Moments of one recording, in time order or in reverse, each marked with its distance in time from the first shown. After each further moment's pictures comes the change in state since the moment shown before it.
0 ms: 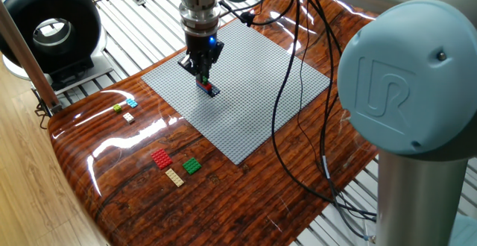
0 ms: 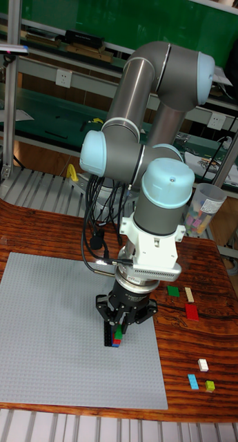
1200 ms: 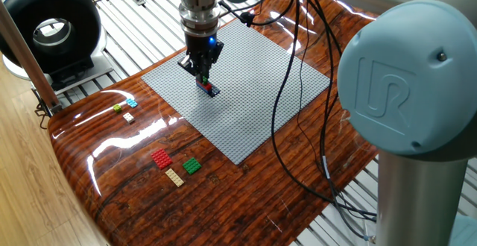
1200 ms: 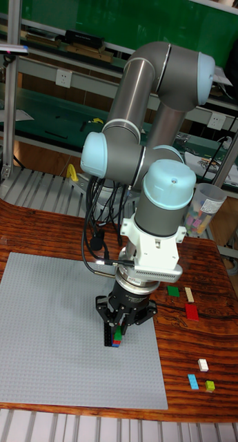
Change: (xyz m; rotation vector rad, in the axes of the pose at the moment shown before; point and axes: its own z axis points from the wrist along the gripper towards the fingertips) arm -0.002 -0.002 0.002 0.011 -0.003 -0.008
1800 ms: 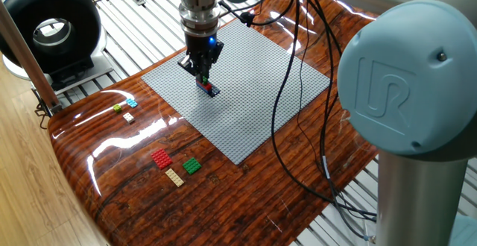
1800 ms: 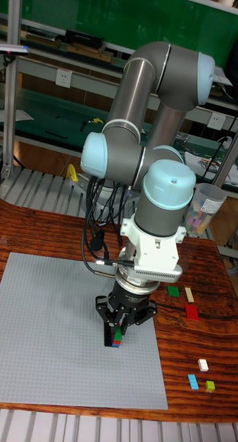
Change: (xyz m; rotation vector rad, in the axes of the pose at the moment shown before) arm 0.000 -0.001 0.001 0.002 -0.001 -0.002
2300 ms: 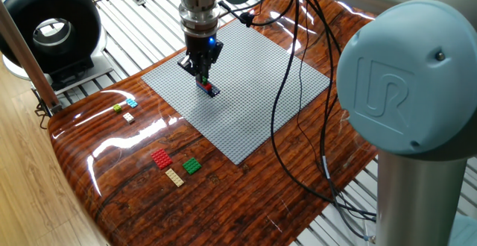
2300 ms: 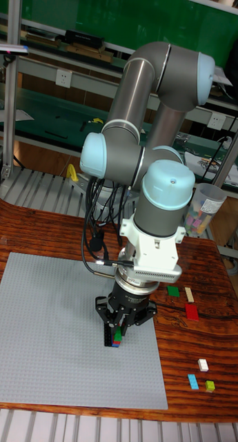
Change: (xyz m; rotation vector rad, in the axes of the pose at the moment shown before) arm -0.001 0.001 0.000 -0.004 -0.002 -0.002
